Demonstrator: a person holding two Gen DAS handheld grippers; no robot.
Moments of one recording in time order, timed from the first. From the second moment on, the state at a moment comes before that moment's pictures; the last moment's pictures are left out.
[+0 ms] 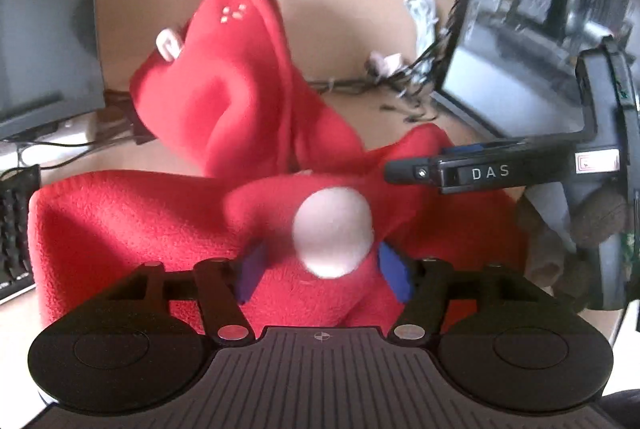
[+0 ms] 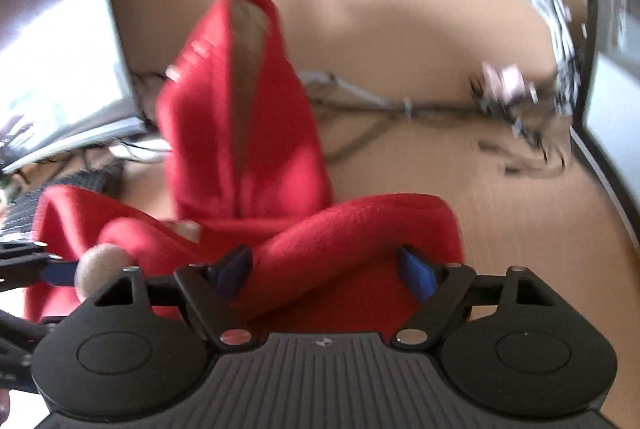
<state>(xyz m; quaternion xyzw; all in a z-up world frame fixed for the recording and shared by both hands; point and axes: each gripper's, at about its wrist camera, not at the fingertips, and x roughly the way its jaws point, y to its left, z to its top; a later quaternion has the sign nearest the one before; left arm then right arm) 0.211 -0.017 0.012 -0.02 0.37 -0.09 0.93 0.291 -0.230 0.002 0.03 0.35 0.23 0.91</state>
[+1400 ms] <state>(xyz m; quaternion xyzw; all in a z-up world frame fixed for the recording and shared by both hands) 0.243 0.075 0.003 -0.16 0.36 -0.10 0.91 0.300 -0.234 -0.003 0.04 0.37 0.24 0.90</state>
